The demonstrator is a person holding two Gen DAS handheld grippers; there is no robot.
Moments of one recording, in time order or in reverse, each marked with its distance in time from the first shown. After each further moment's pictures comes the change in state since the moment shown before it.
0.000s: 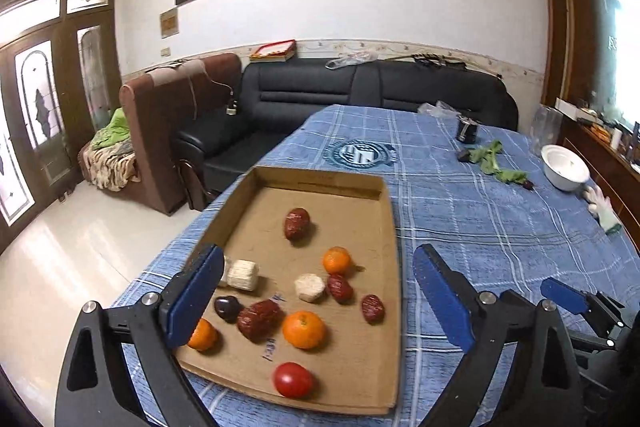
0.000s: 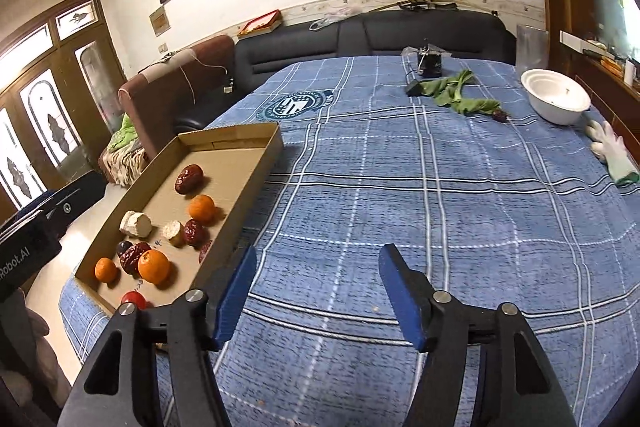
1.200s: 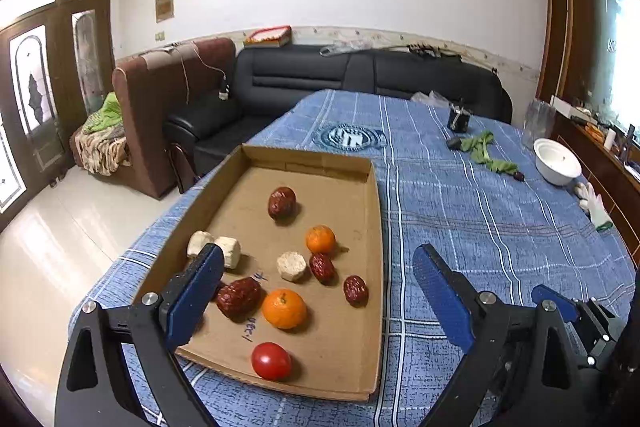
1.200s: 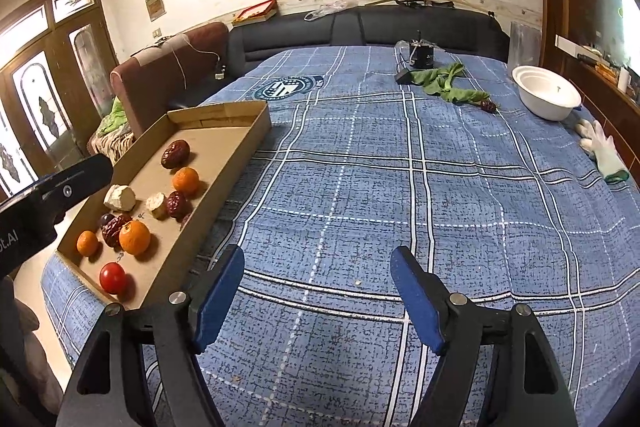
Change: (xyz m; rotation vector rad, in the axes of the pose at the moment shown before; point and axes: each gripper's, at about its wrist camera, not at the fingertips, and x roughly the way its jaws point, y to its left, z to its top) left arm 0.000 0.000 -0.010 -0.033 0.028 -0.030; right arm 0.001 0.004 -0.016 -0.050 0.035 -0.040
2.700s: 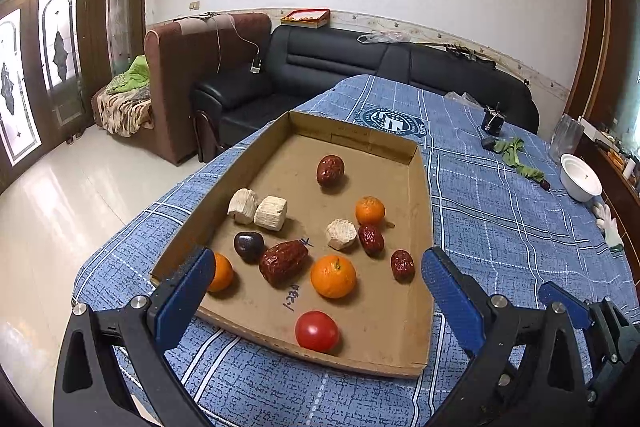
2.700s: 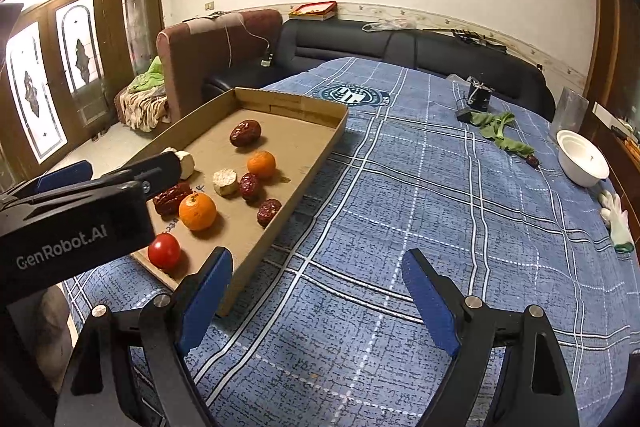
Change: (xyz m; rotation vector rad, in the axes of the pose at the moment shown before) left arm 0.007 0.037 -0.023 -0.128 0.065 0.061; right arm -0.004 0.070 -0.005 -0.229 -0.013 0.046
